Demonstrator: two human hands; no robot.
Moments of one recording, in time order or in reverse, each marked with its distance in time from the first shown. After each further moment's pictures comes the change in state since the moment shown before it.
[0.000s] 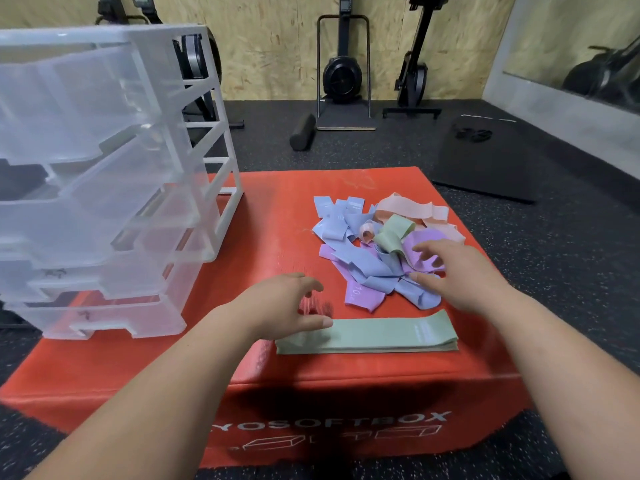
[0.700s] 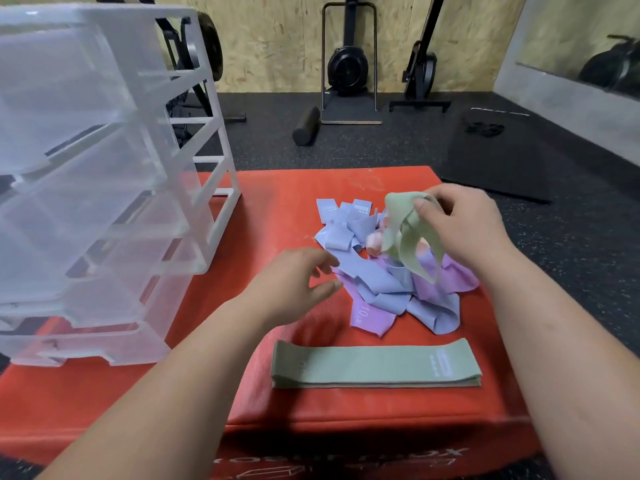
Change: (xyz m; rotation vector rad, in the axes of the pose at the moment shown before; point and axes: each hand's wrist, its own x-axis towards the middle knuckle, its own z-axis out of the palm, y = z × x) left_hand 0.061 -0.009 -0.013 -0.215 0.312 0.059; right_hand 0.085 -0.039 -0.034 0.314 0.355 0.031
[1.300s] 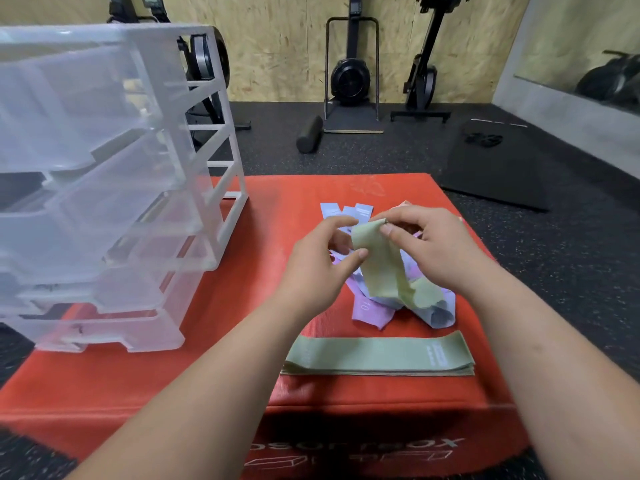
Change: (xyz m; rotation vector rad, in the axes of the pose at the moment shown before) left_hand -0.004 0.057 0.001 -0.484 0.325 -0.088; right_hand -0.040 -0.031 0.007 0.229 -0.273 -0.215
